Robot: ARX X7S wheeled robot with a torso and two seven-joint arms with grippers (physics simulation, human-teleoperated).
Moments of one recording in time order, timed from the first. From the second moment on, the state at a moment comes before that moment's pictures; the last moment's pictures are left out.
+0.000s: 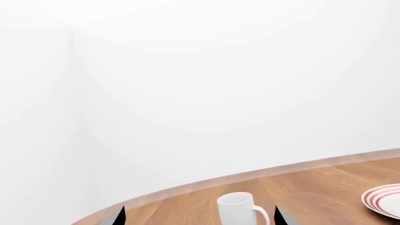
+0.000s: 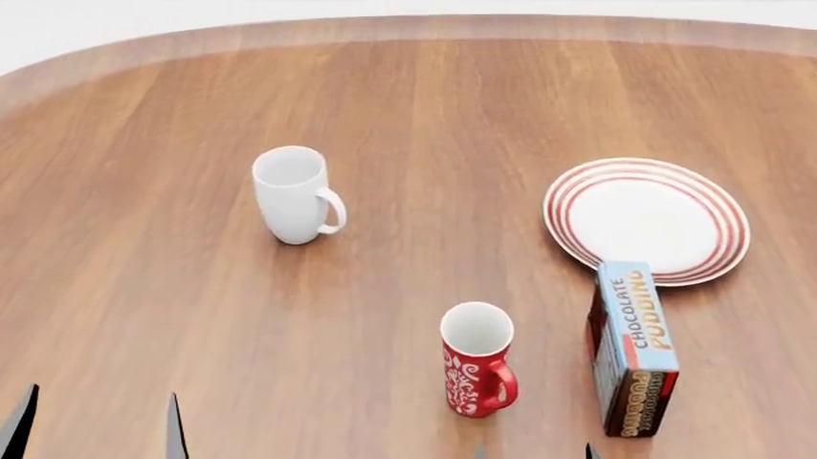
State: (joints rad) left arm -0.08 -0.23 0.29 -0.22 0.11 0.56 -0.42; right arm 0.01 0.22 -0.25 0.01 0.25 -0.10 0.22
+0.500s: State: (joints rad) left arm -0.08 -0.24 0.31 -0.22 0.11 0.55 -0.43; right arm 0.02 0.22 -0.26 0.02 0.26 -0.11 0.23
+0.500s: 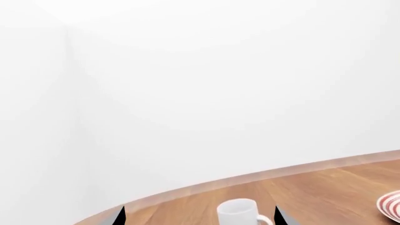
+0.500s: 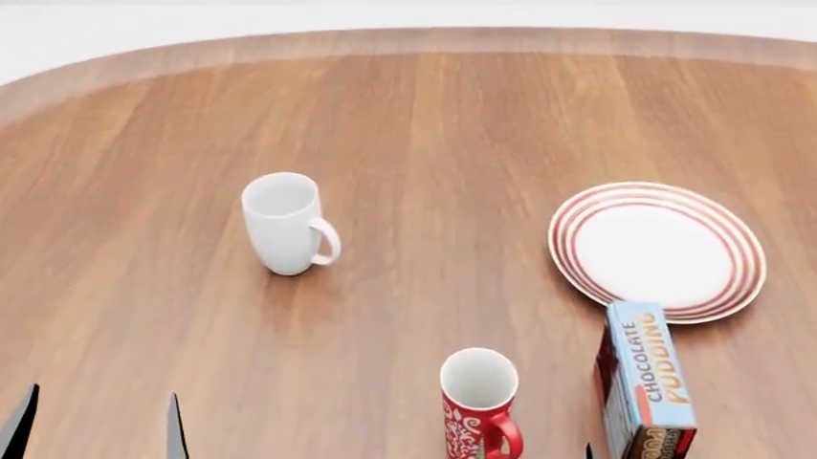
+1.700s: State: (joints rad) left arm -0.08 -0.25 0.33 -0.22 0.10 0.56 -0.45; right arm 0.02 0.24 -0.28 0.02 0.28 -0.12 0.25
